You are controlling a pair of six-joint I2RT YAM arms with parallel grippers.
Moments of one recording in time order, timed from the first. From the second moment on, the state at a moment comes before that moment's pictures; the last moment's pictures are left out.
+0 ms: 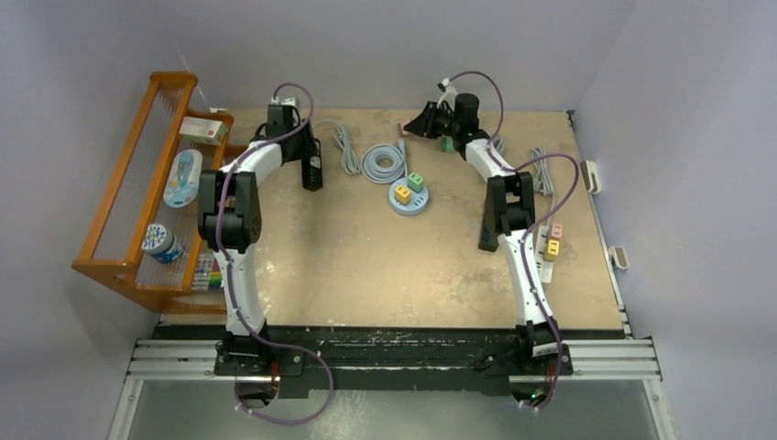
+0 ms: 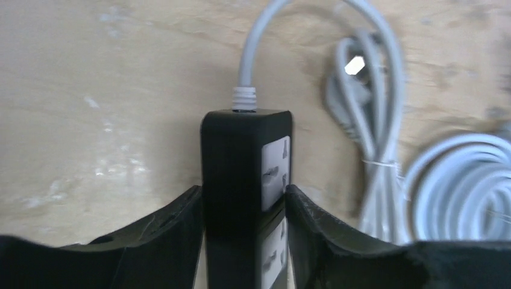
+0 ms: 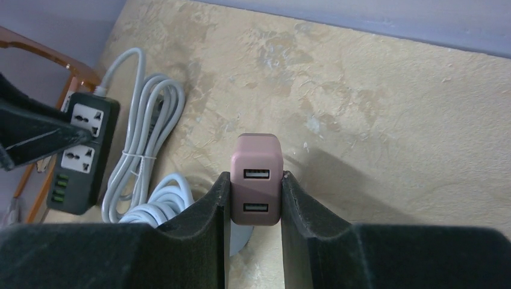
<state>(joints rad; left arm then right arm) -0.06 2.16 1.62 -0.16 0.12 -0.32 0.20 2.82 2.45 0.06 -0.65 0.46</state>
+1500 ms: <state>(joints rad) -0.20 1.39 1.14 -0.01 0.73 0.13 0.40 1.87 1.02 0.36 -0.23 0.38</state>
